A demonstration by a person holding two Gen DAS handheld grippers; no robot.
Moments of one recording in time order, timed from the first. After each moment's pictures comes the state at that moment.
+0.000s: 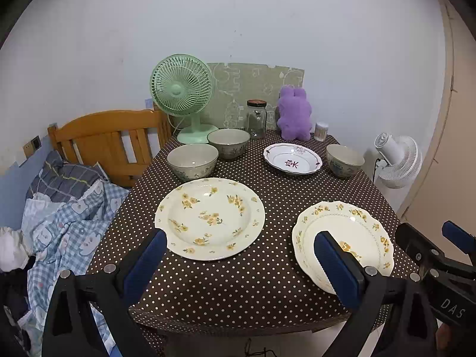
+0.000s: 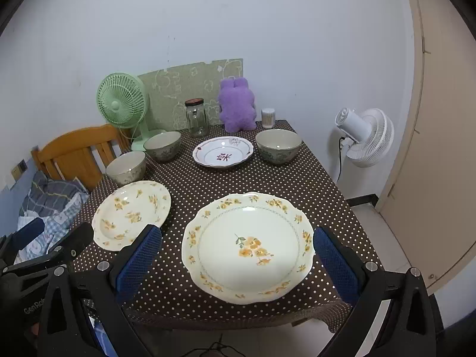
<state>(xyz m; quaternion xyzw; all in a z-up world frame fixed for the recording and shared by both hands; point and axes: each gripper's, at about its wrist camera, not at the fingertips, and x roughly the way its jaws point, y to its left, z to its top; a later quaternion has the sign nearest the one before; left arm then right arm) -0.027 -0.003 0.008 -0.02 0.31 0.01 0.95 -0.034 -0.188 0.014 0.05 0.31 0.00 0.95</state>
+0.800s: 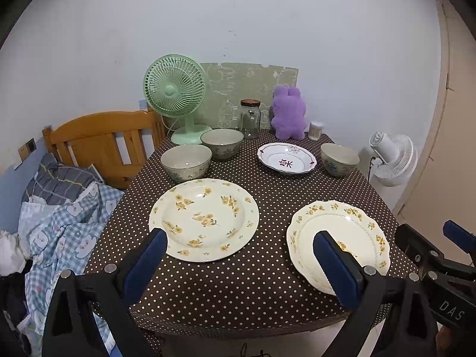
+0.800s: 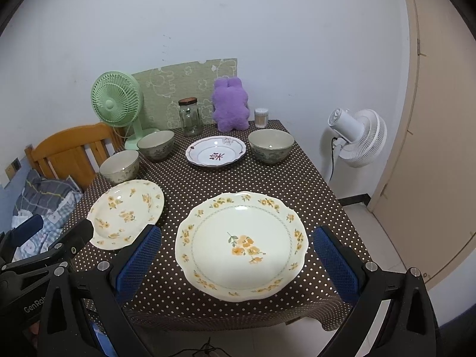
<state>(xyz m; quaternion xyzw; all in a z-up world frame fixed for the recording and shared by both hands) -0.026 -0.008 0.005 -0.02 0.31 0.00 0.95 -0.036 -0.189 0.016 0.04 0.32 -0.02 0.95</state>
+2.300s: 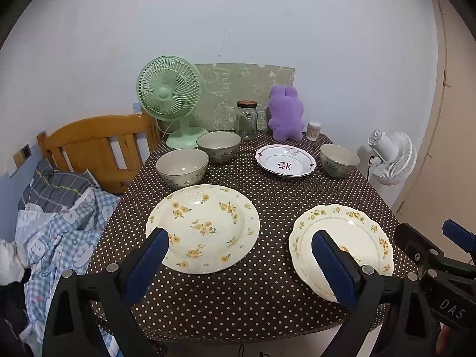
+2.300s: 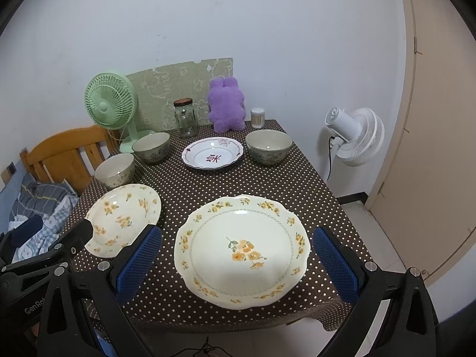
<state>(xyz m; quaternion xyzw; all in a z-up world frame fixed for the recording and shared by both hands) -0.009 -0.002 0.005 -0.01 0.31 -0.02 0.95 -0.022 -0.185 0.016 0.04 0.32 -0.03 0.95</state>
